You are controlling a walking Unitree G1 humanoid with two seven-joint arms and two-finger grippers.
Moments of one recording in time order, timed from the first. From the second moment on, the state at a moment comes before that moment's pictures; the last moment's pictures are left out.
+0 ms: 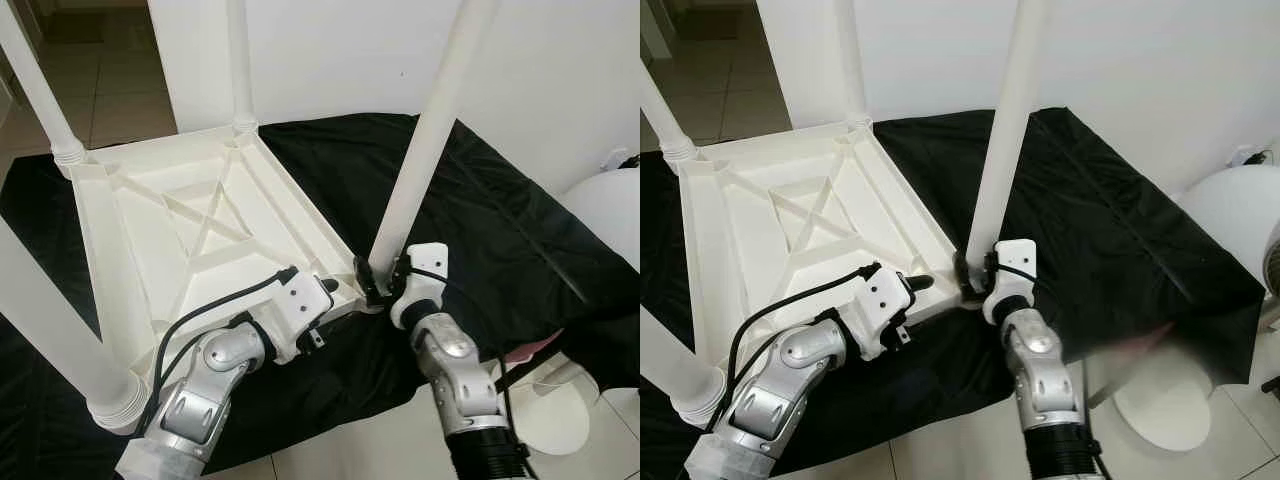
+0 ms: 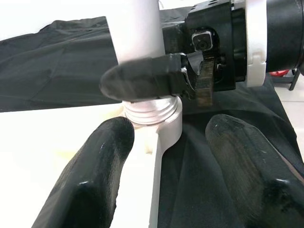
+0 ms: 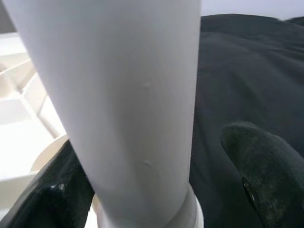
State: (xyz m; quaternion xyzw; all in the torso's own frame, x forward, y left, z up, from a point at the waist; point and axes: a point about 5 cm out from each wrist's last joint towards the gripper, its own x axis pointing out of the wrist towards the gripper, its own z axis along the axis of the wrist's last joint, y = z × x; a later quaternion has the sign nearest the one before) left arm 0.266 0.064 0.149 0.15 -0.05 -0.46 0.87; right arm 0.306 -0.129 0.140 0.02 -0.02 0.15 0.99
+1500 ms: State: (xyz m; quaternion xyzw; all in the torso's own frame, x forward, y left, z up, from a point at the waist) left arm 0.261 0.057 0.143 0.14 -0.04 -0.47 0.87; right arm 0.339 -0.149 0.137 -0.07 -0.01 0.42 0.90
